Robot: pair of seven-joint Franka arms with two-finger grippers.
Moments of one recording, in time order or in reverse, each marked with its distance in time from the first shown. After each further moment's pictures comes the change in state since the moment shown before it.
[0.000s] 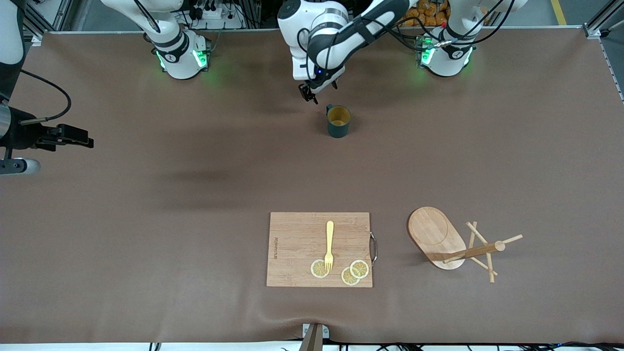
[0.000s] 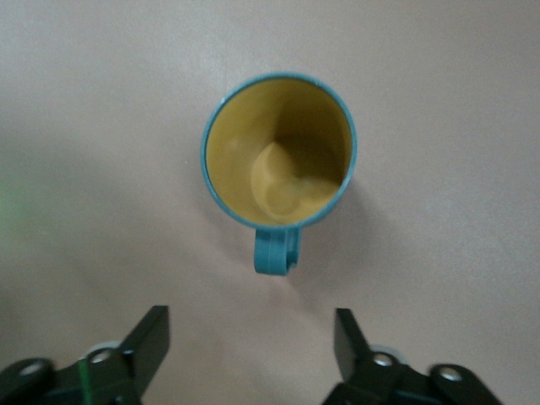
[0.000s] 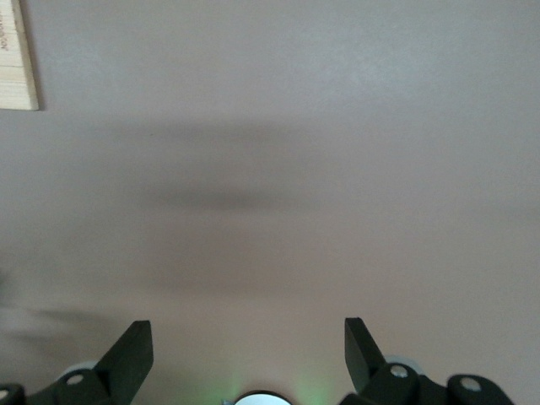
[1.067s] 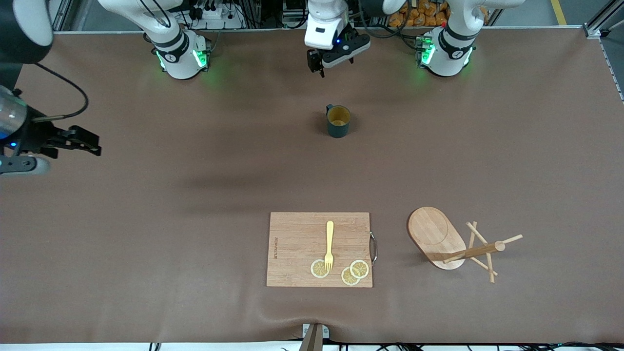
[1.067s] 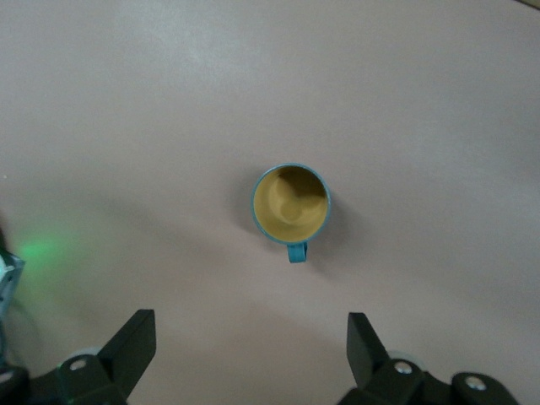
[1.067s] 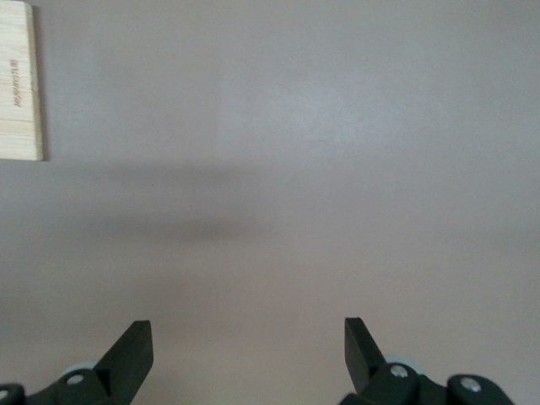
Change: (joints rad) left arm 0.187 -0.489 -0.002 0.000 -0.531 -0.085 0.687; right arm 0.143 -0.001 -0.067 0.071 -0.081 0.065 0.061
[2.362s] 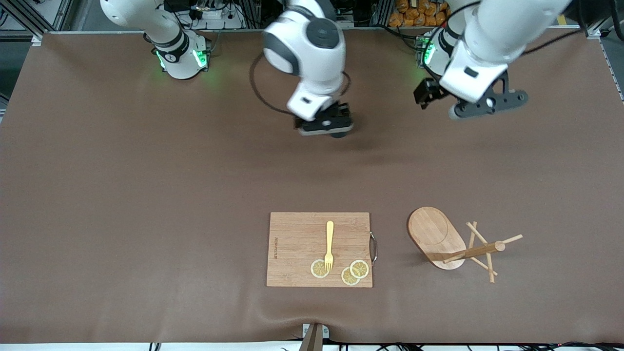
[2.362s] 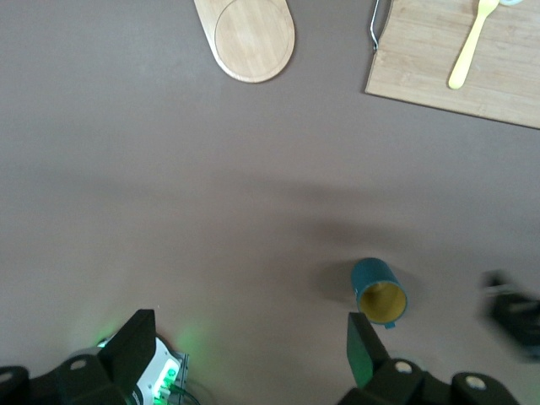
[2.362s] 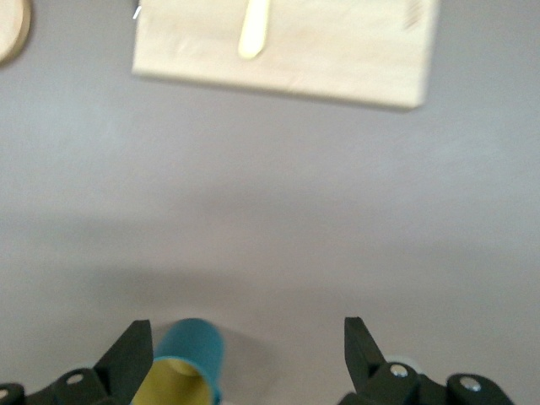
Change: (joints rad) left arm 0.073 -0.023 0.557 0.478 -0.144 -0.481 0.946; right arm 0.829 0.267 -0.006 -0.008 0.001 0.395 0.793
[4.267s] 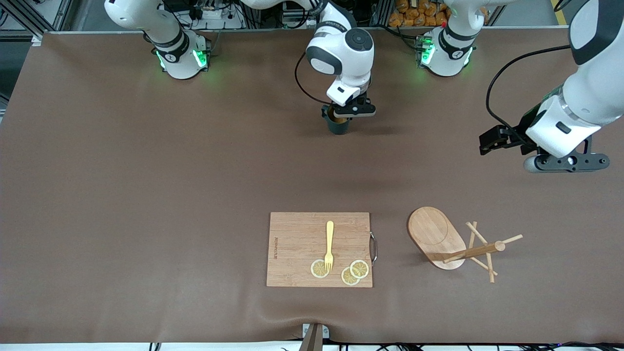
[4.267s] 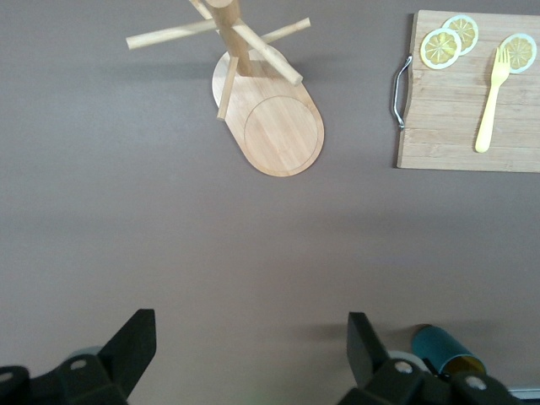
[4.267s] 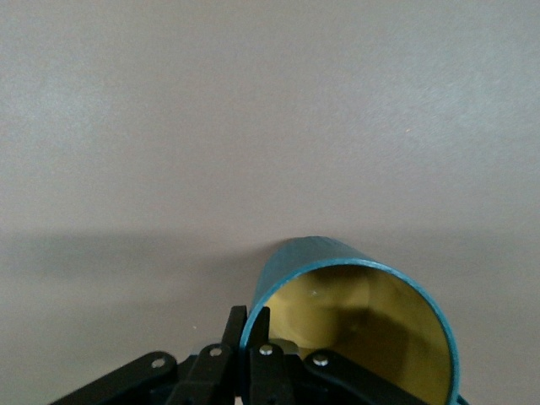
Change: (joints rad) left arm 0.203 0.119 0.092 0.028 -0.005 0.180 0.474; right arm 0.280 0.287 0.032 -0.066 0.027 0.350 0.389
